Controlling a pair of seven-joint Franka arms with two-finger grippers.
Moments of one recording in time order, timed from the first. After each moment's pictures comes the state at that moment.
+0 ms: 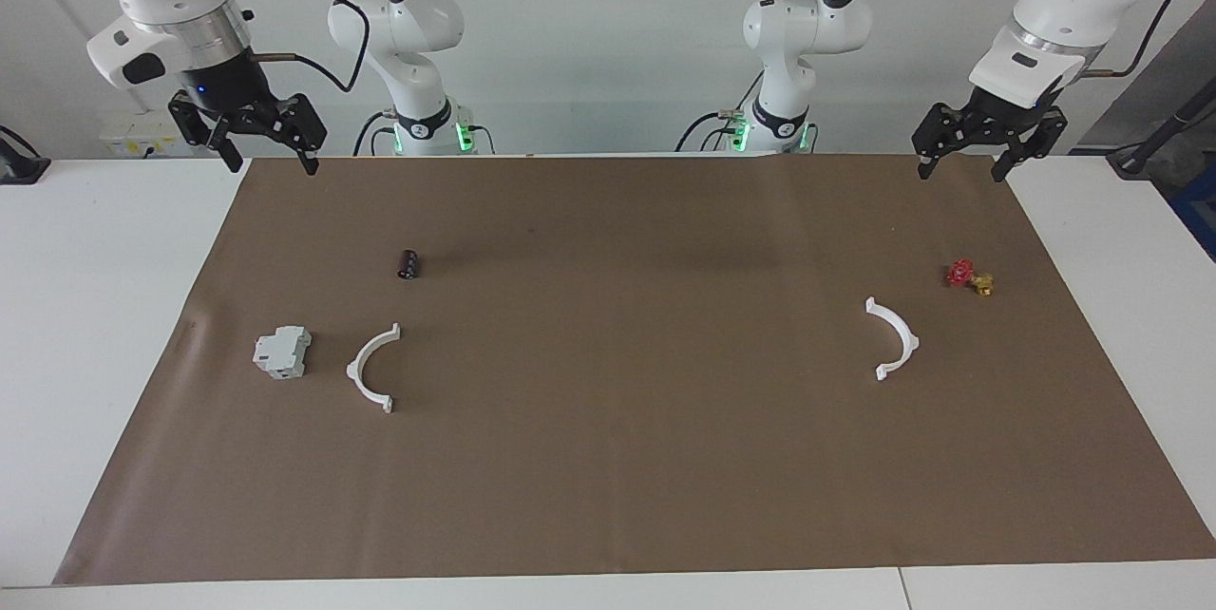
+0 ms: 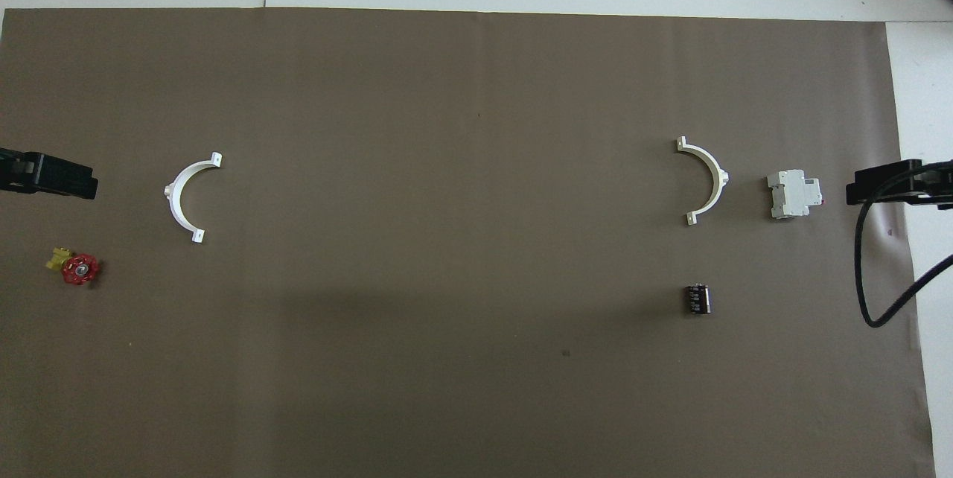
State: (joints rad) left arm -0.07 -0.03 0.03 -1.58 0.03 1.56 0.12; right arm 0.04 -0.08 -0.07 -1.63 -0.02 1.58 0.04
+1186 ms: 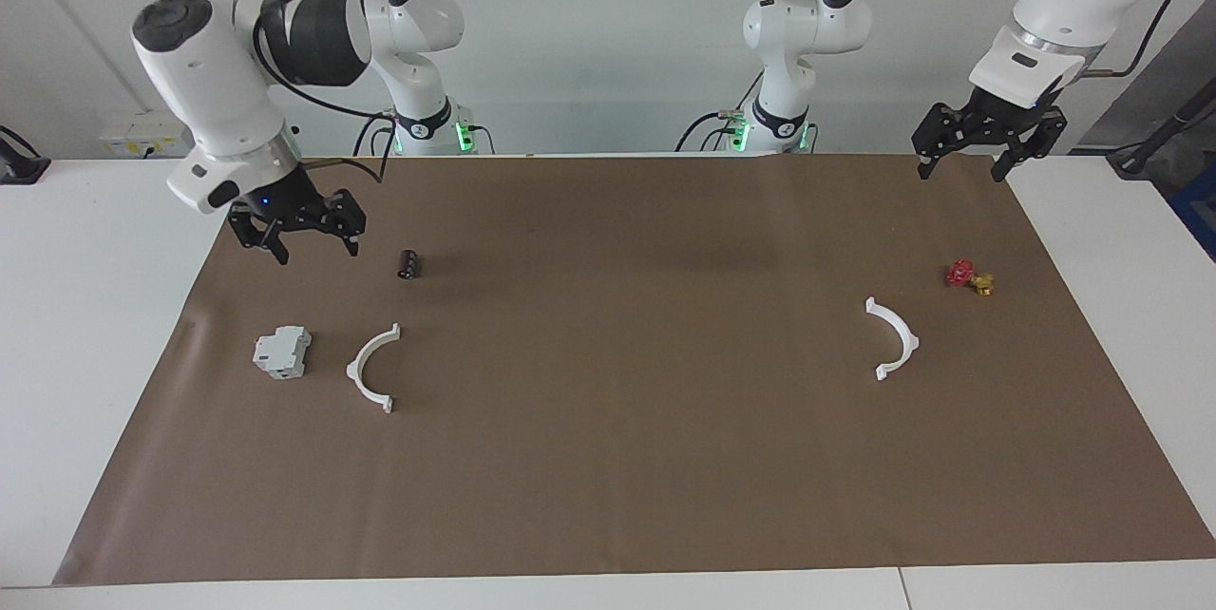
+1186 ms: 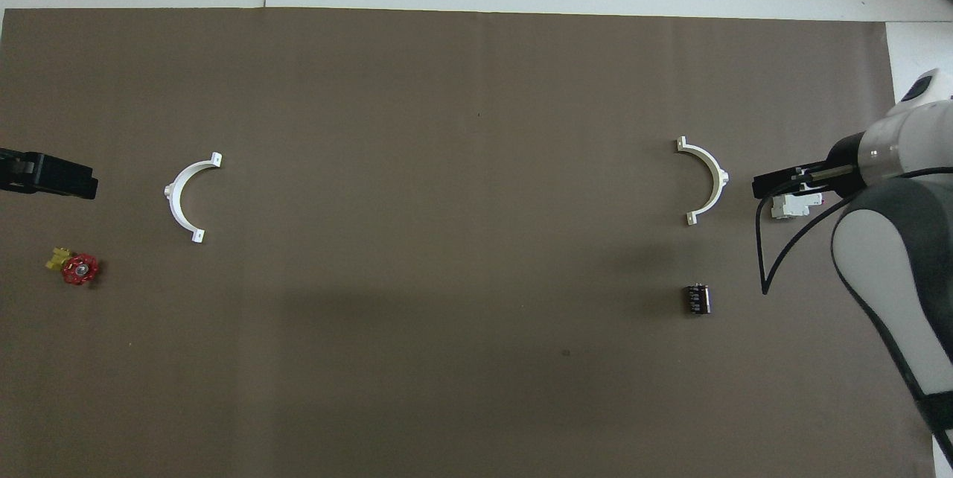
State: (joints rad) left arm -0.07 -0.03 0.03 -1.58 0.03 1.56 0.12; right arm 0.04 0.03 -0.06 -1.92 0.03 2.01 -0.19
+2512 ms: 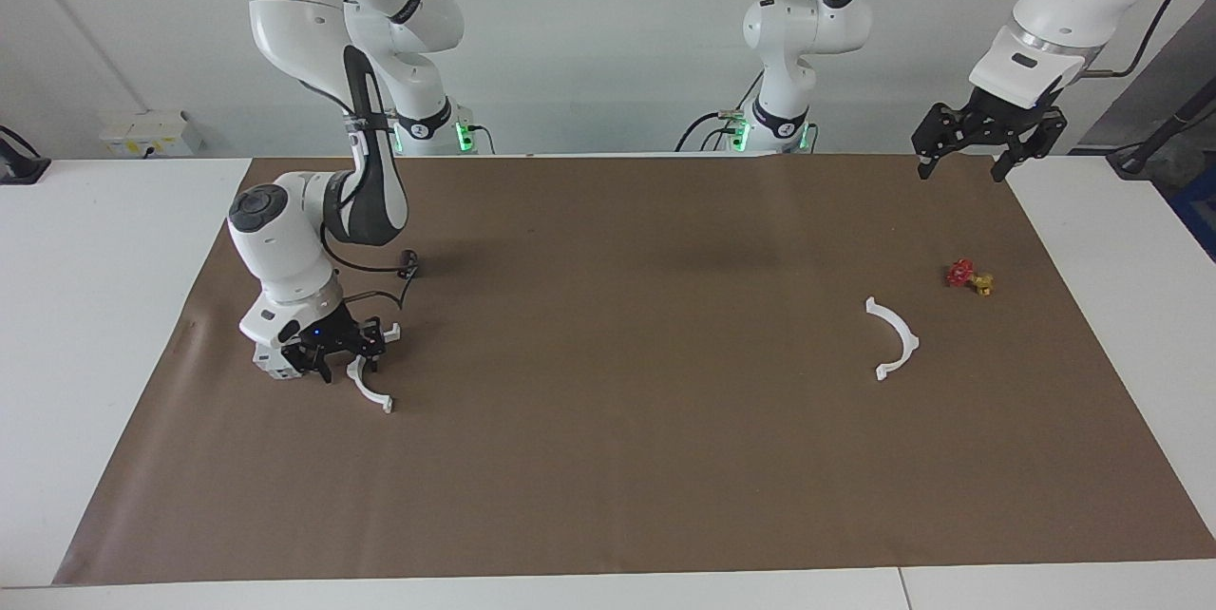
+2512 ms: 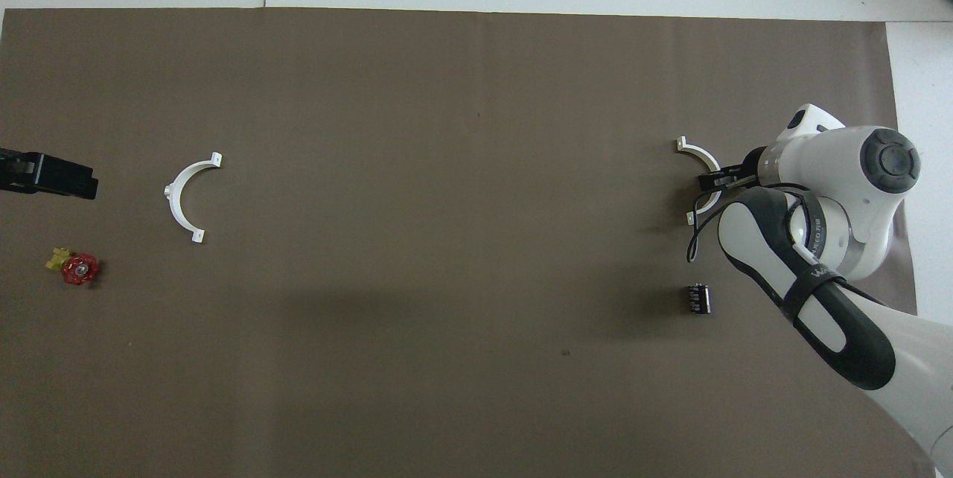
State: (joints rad) left arm -0.07 -0.03 0.03 -1.58 0.03 1.56 0.12; right arm 0.01 0.34 -0.06 -2.05 0.09 2.57 -0.36
